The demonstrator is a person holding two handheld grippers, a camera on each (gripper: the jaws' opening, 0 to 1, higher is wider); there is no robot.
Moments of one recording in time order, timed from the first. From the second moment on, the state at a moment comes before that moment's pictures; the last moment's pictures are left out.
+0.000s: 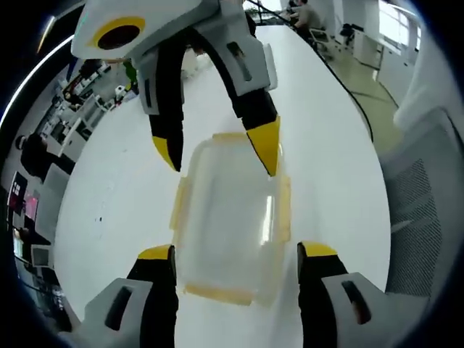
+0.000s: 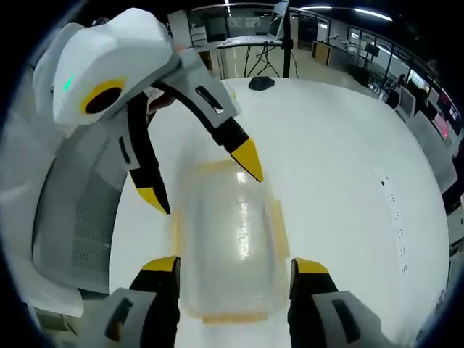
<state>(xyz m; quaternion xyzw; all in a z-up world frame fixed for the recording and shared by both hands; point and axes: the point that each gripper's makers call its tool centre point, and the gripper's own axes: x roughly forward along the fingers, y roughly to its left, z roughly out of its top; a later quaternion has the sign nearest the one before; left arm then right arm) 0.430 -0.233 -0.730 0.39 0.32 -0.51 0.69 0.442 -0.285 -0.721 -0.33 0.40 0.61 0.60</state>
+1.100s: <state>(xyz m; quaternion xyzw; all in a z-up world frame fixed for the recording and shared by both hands) 0.441 -0.224 -0.771 0.44 0.35 -0.51 0.65 0.437 -0.307 -0.759 -0.43 0.37 0.57 0.59</state>
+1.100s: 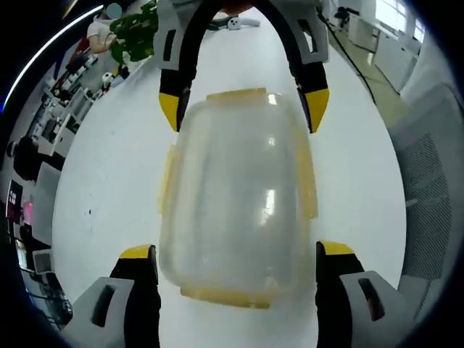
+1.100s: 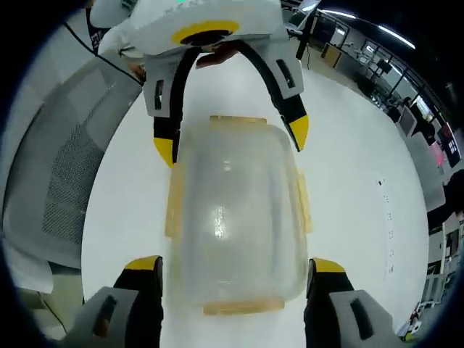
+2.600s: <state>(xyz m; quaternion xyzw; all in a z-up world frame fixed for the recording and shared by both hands) 0.433 -0.171 -0.772 0.45 0.35 -0.51 0.65 0.424 -0.254 -0.760 -0.44 0.38 0.57 0.59</state>
